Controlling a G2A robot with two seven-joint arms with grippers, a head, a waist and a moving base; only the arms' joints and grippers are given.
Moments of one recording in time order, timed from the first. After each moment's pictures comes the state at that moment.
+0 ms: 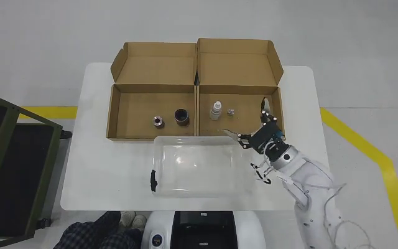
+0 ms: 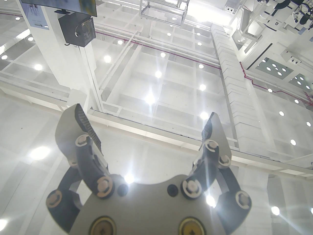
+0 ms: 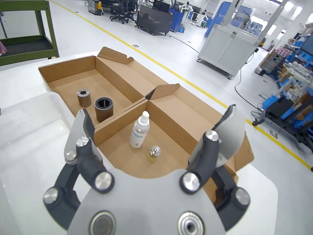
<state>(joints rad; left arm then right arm) -0.11 -0.30 -0.54 -1.19 3.07 0.29 0.07 -1.50 -1.37 1.49 -2.02 -1.62 -0.55 -0.01</state>
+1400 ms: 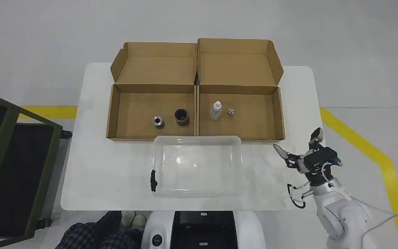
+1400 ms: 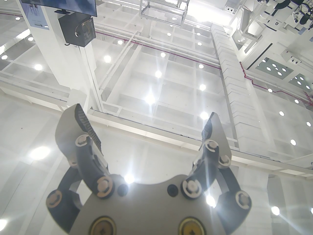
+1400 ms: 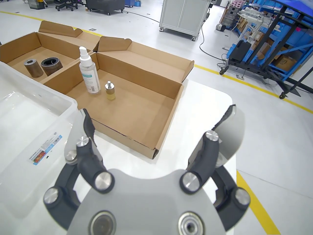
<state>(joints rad) -0.11 -0.30 -0.54 -1.19 3.07 0.29 0.07 -1.79 -1.33 1.78 -1.99 -1.48 -0.48 -0.17</state>
